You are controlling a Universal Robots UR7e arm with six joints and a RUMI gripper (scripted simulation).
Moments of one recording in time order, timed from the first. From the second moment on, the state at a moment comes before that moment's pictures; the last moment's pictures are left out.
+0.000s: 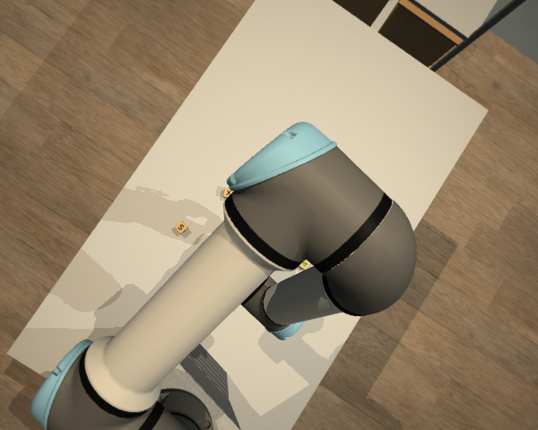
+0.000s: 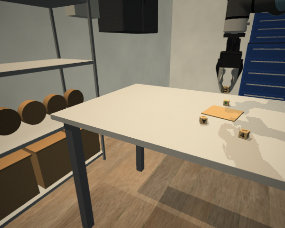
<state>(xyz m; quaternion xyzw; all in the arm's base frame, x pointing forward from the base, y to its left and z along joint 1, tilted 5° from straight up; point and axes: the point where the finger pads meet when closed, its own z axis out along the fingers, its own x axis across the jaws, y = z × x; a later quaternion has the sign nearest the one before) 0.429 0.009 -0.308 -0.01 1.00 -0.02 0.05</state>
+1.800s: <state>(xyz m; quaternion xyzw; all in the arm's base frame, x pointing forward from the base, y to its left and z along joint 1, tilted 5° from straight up) 0.434 0.005 -0.380 0.03 1.00 -0.01 0.05</state>
